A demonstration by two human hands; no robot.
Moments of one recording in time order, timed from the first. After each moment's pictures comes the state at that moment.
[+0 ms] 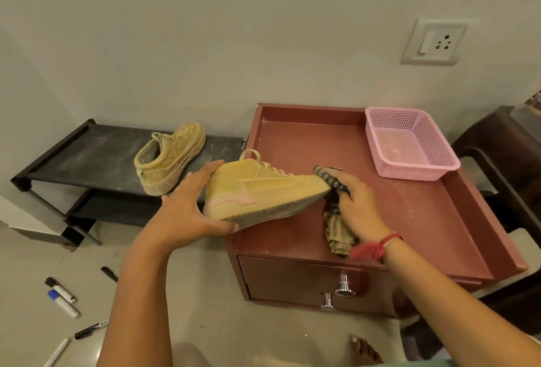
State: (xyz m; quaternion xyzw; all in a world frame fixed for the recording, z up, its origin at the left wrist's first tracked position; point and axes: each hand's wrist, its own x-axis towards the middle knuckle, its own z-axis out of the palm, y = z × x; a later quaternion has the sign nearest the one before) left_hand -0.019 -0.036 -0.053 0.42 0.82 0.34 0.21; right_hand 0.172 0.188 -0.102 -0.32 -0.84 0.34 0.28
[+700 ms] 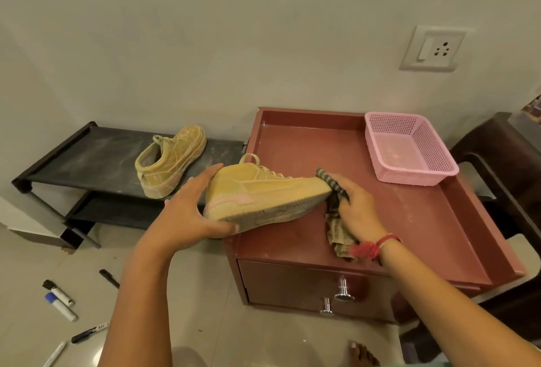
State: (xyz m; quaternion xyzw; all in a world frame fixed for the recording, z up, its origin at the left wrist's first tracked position) left_hand -0.021 -0.036 -0.058 0.40 0.81 0.37 0.22; right_hand 0.174 0.187 -0.098 -0.33 -0.83 0.35 0.27
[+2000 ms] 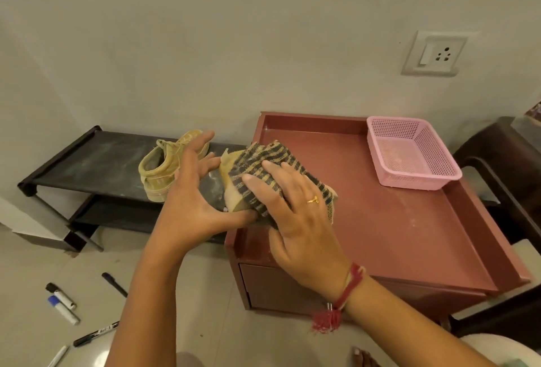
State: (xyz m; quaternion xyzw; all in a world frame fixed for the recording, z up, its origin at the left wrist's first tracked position) left_hand 0.008 -0.029 -0.025 0.43 0.72 0.53 0.12; right_hand 0.157 0.083 -0.046 -0.10 -0.93 0.15 0.32
